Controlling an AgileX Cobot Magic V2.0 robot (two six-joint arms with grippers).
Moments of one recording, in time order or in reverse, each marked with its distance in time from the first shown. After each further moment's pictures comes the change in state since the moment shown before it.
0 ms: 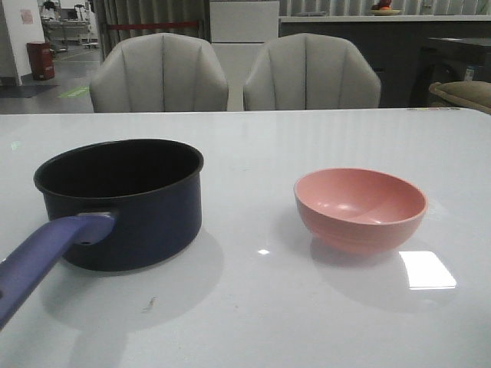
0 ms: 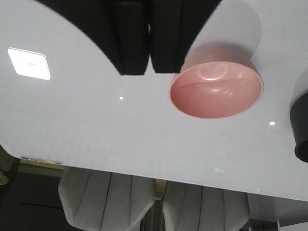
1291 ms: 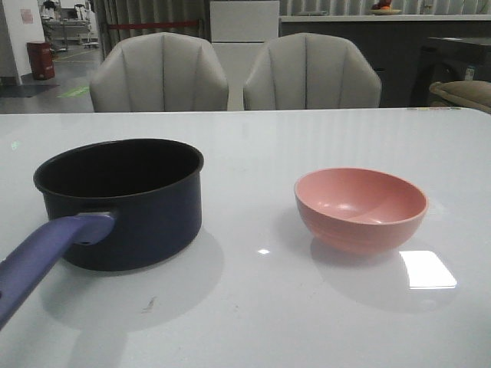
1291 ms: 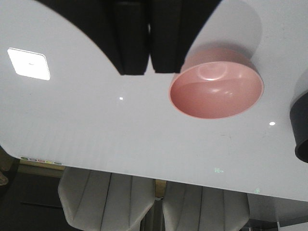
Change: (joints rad) left arm 0.313 1.216 -0.659 0.089 0.545 -0.048; right arm 0.000 0.000 0.000 0.000 0.000 -0.002
